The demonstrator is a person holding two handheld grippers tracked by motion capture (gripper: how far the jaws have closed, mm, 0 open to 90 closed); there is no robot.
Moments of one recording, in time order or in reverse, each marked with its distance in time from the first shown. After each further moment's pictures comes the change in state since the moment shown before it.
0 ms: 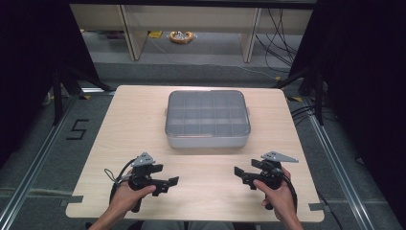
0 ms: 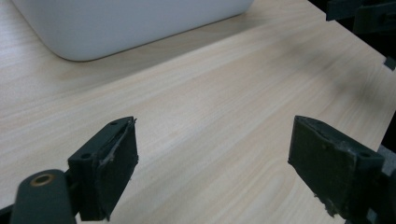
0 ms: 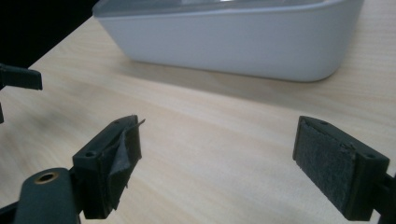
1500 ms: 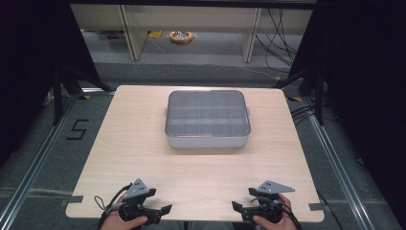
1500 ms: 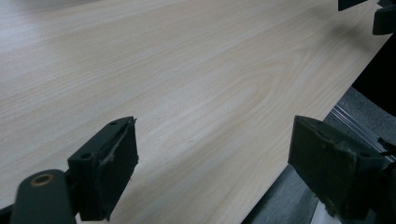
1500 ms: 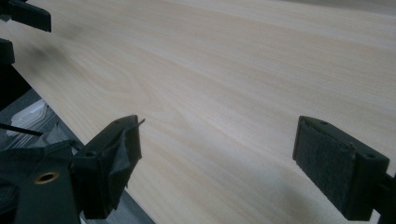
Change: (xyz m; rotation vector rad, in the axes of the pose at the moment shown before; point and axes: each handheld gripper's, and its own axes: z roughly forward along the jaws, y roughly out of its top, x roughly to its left) left arm -0.026 -0.057 -0.026 0.048 0.013 0.042; right arm 0.028 -0.064 -0.027 0.135 0.058 -0.152
